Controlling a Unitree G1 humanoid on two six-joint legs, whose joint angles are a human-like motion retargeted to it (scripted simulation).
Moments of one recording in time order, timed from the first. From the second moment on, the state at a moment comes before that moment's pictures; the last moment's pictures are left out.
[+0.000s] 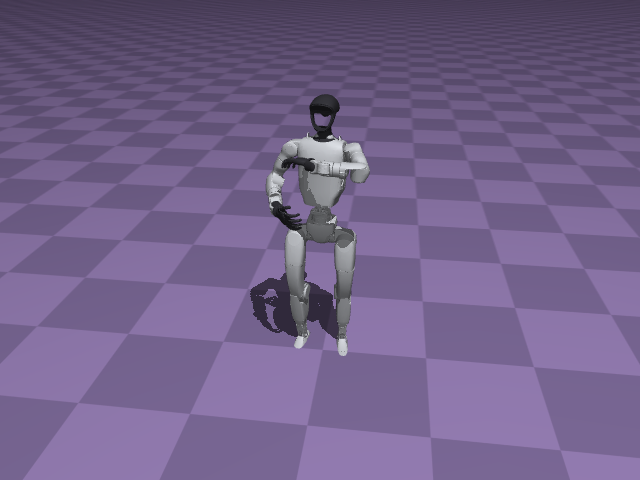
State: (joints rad) left arm -1.23 0.67 -1.22 -0.34 0.36 -0.59 0.10; right arm 0.05 -0.52 0.65 0.08 0.69 -0.19 0.34; waist -0.14 0.03 -0.30; left_leg -0.07 0.02 0.22 0.01 -0.27 0.00; right_leg -0.18 -0.01 -0.13 0.16 -0.24 0.08
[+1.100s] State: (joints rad) left arm 0.09 0.44 -0.53 0.28 0.18 -0.23 -0.10; right arm -0.09 -0.53 0.63 0.03 -0.16 -0.20 0.33; waist -0.09 0.02 -0.24; left_leg -0.13 0.04 0.23 -0.04 -0.20 -0.01; right_leg -0.22 0.02 -0.19 0.10 -0.22 0.02
